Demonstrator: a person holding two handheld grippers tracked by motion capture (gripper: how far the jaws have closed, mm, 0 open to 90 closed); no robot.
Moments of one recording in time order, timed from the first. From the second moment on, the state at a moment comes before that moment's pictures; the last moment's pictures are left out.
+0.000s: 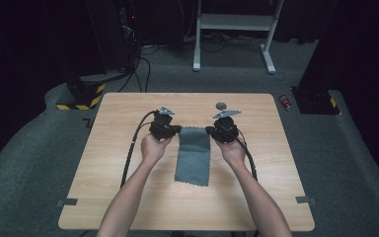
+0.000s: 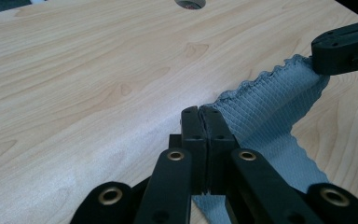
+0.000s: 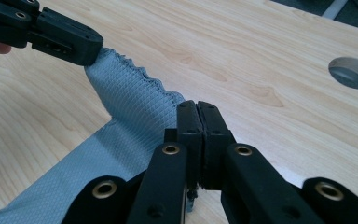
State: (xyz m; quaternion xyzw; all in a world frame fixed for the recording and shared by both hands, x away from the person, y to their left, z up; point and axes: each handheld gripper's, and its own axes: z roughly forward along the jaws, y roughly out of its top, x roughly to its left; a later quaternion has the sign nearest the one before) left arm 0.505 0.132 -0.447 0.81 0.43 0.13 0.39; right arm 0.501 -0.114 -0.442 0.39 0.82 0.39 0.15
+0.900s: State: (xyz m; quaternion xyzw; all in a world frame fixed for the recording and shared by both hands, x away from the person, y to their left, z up) left arm 0.474 0.132 -0.472 0.81 0.41 0.11 0.39; right arm 0.474 -0.120 -0.472 0.38 0.84 0.38 0.12
